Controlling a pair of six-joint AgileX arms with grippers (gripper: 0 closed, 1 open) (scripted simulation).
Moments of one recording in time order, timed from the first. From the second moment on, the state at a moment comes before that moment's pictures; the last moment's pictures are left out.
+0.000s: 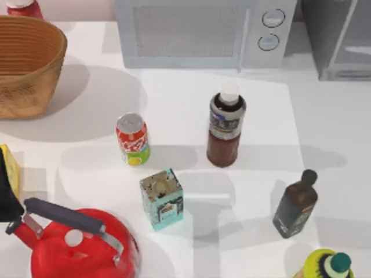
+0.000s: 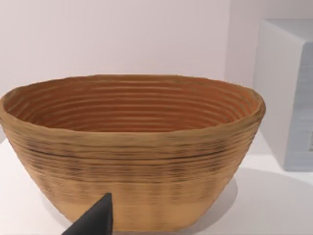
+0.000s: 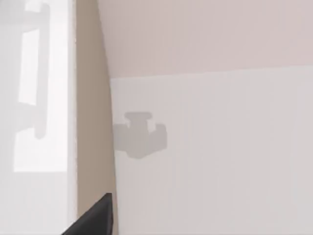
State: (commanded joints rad) left arm 0.00 0.00 0.00 0.00 0.00 0.00; right arm -1.45 1.86 1.45 -0.87 -0.81 -1.21
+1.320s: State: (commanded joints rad) left arm 0.00 0.00 0.00 0.00 0.00 0.00; right arm -0.83 1.82 1.27 -0.26 -0.67 -0.55
